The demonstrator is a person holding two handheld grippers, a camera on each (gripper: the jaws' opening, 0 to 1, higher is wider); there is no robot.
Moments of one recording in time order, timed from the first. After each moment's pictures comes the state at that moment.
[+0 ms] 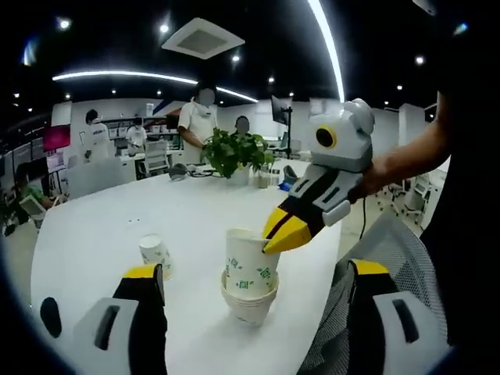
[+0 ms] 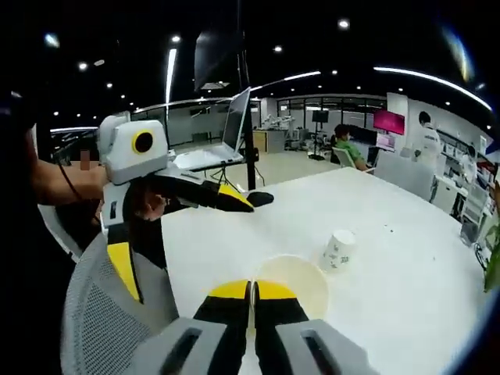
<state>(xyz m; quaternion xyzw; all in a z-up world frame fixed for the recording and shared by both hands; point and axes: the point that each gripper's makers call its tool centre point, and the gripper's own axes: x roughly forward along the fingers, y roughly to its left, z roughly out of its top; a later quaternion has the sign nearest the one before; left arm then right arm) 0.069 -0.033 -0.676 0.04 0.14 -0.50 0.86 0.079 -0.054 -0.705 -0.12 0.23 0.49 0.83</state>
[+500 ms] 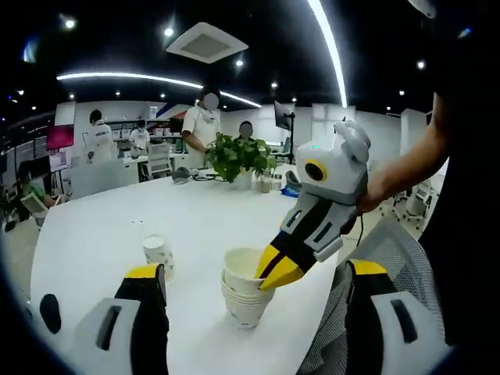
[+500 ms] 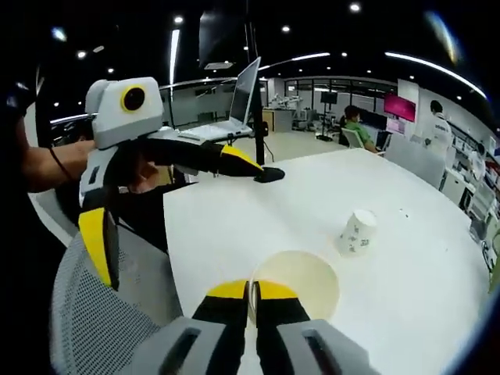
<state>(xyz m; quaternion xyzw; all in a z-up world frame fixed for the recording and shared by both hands) 0.070 -0.026 -0.673 0.03 0.13 -0.49 0.86 0.076 -0.040 -0.745 -0.15 0.28 0.49 0.81</state>
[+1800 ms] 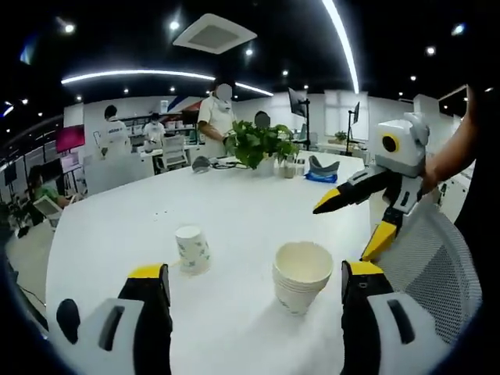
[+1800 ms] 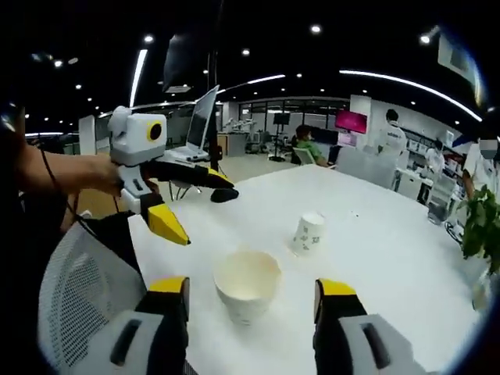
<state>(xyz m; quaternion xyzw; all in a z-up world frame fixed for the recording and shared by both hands) 0.137 0.004 -0.704 0.07 0.15 -0.45 0.88 0.075 -0.100 -0.724 -0.09 0.21 0.36 0.90</state>
